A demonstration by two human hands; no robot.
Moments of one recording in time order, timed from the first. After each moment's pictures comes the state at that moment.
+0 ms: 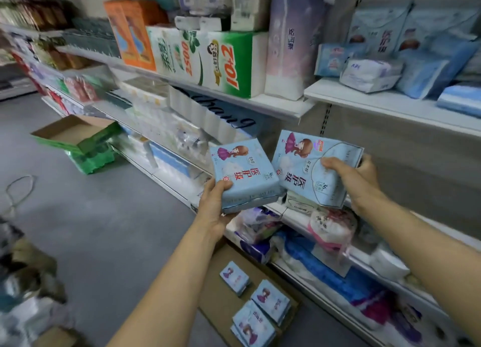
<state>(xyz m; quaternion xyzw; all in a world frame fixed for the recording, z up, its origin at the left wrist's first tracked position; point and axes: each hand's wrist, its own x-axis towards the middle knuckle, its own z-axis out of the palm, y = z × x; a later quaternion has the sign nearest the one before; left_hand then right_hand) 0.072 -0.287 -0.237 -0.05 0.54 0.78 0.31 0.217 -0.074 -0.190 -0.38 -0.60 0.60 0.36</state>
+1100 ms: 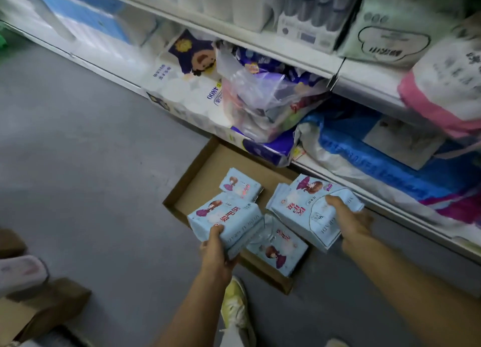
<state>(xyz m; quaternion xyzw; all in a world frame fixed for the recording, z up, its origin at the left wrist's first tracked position) 0.016 -0.340 -0.741 -0.43 0.58 0.56 0.41 0.160 -0.132 -0.748 -0.73 -0.33 0.59 0.12</state>
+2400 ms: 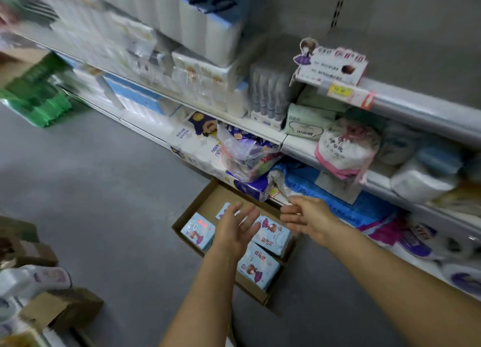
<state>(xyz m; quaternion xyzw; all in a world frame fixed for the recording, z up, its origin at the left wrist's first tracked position) 0.096 -0.288 -0.509 -0.26 0.52 0.66 0.48 0.201 -0.152 -0.486 -0.53 -0.46 0.71 0.03</state>
